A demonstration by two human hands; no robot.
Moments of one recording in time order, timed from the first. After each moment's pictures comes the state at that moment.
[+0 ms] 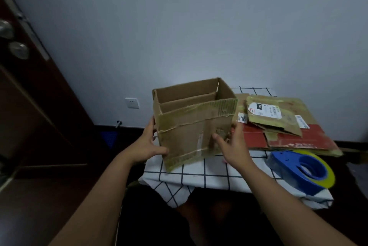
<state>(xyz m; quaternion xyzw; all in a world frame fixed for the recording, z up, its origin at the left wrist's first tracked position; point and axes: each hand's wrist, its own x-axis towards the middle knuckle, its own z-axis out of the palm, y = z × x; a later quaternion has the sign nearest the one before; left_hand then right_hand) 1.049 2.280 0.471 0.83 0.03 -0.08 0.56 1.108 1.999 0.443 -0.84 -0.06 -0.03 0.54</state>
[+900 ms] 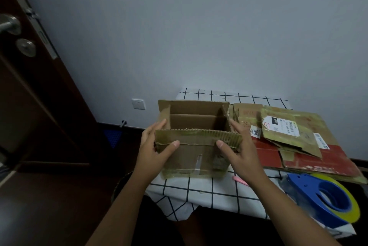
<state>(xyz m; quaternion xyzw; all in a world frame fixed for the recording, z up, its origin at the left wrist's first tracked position) 1.048 2.259 0.464 0.80 0.08 0.21 0.56 1.127 2.014 0.464 -0.81 -0.21 -0.07 0.54</state>
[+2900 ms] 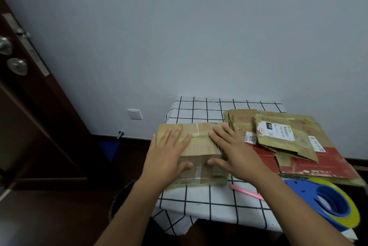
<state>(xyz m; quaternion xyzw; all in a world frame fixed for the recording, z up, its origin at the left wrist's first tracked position) 1.079 2.225 0.498 1.00 -0.01 0.05 0.01 1.156 2.004 0.490 -0.93 -0.35 -0.01 0.13</state>
